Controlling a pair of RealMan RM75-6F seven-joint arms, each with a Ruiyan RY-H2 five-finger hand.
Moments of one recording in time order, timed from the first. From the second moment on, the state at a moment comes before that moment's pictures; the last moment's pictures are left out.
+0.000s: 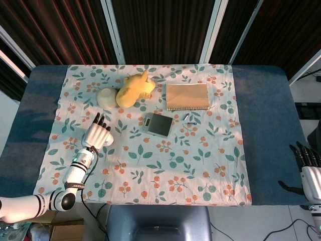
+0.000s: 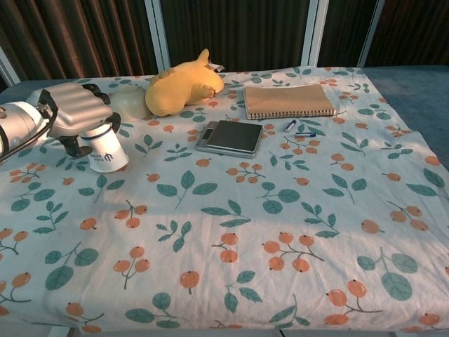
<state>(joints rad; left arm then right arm) -0.90 -1.47 -0.05 -1.44 0.80 1.00 1.02 0.03 -1.04 0.06 -1.62 -1.44 1.44 0.04</state>
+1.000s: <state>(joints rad) -0.69 -1.53 -0.14 -1.20 1.30 0.82 -0.40 0.04 -1.03 0.05 -1.63 -1.43 1.42 0.05</state>
